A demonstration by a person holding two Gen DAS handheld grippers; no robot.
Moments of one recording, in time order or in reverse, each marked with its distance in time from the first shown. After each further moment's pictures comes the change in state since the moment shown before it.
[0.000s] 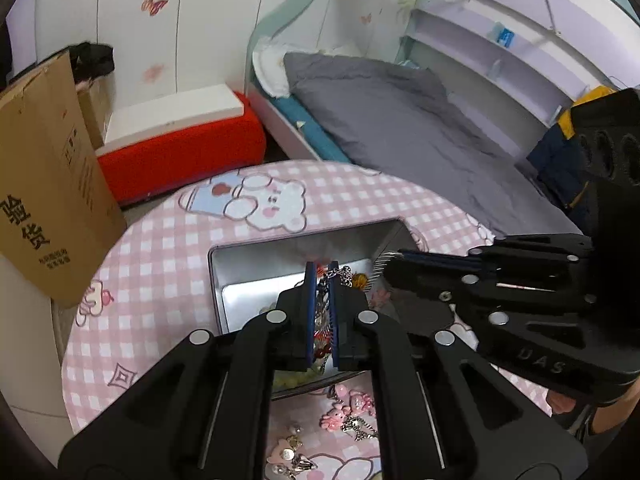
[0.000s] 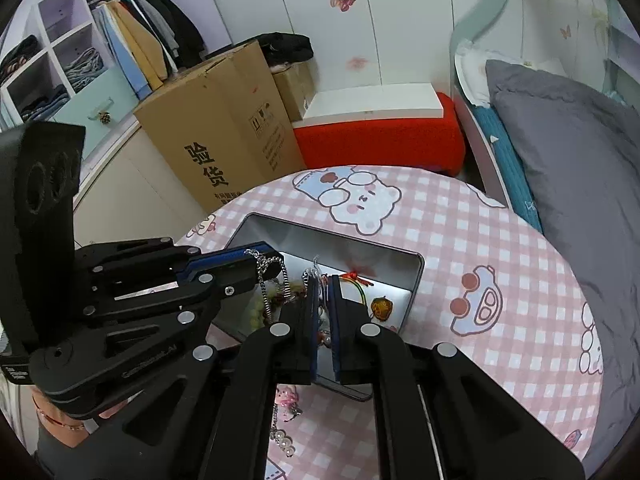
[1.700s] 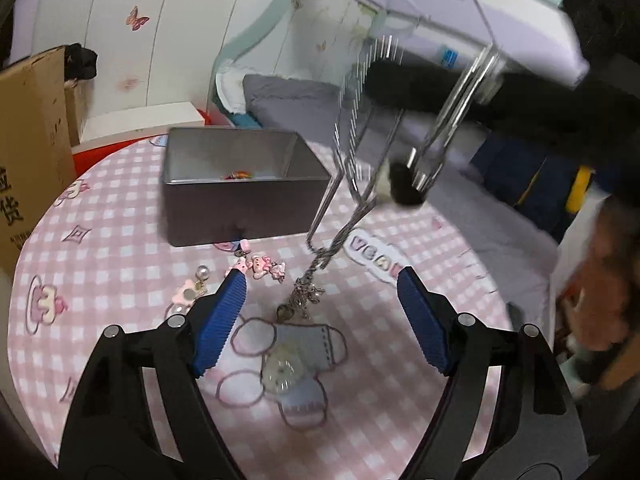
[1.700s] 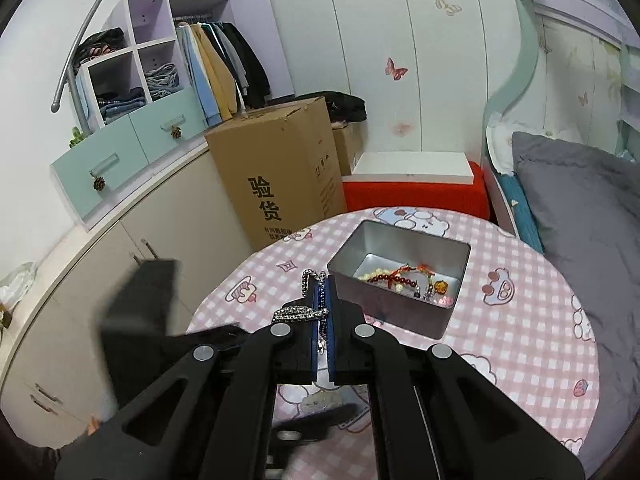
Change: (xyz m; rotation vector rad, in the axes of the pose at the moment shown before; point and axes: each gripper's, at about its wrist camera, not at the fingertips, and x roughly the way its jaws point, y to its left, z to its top) left arm -0.057 -0.054 -0.128 0.042 -0.131 -0.143; right arm -0.103 0.080 -0.069 -0.144 -0.235 0.083
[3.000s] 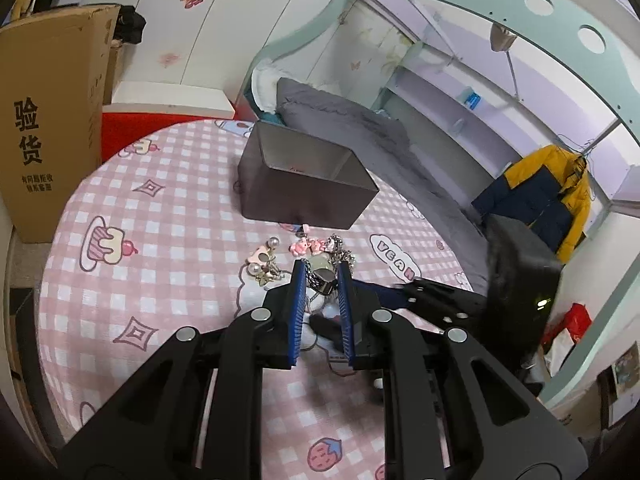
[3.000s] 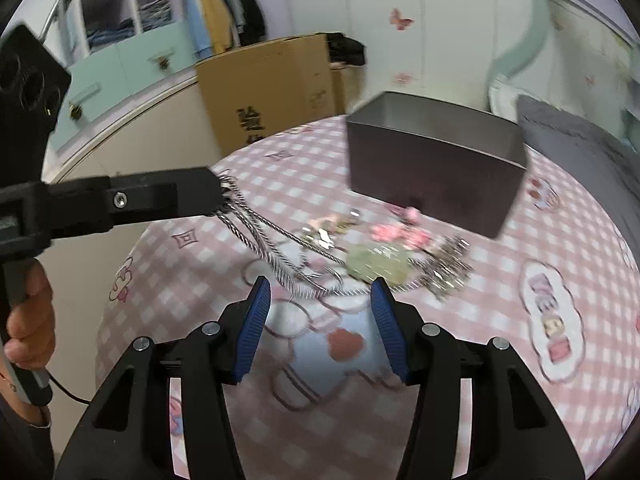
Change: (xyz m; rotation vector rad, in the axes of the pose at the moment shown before) left arm -0.076 0.057 -0.022 -0.220 -0.077 -0.034; right arm 0.083 0.024 -0.096 -0.071 0.155 -0.057
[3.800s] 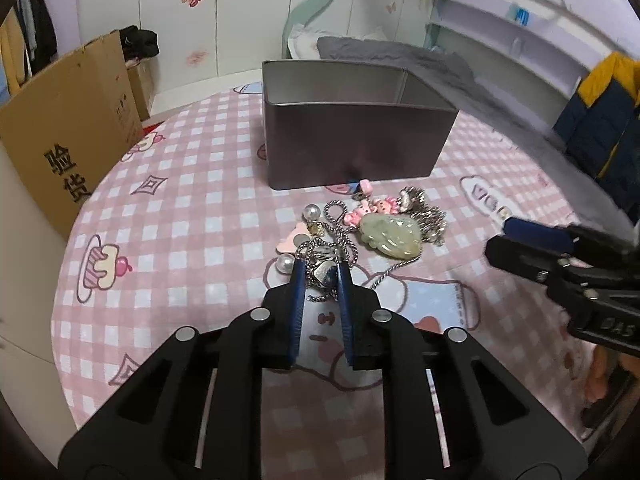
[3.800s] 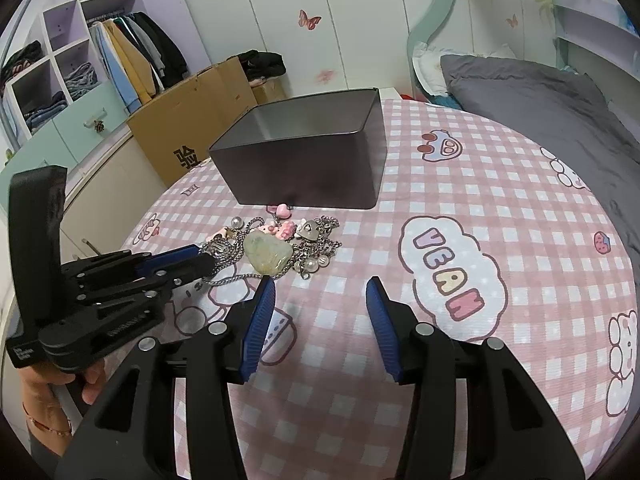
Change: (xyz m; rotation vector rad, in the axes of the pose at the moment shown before) left arm 0.083 -0.010 -0.012 0.186 0.140 0.322; right arm -0.038 -0.080 -0.021 0.298 -0.036 -0.104
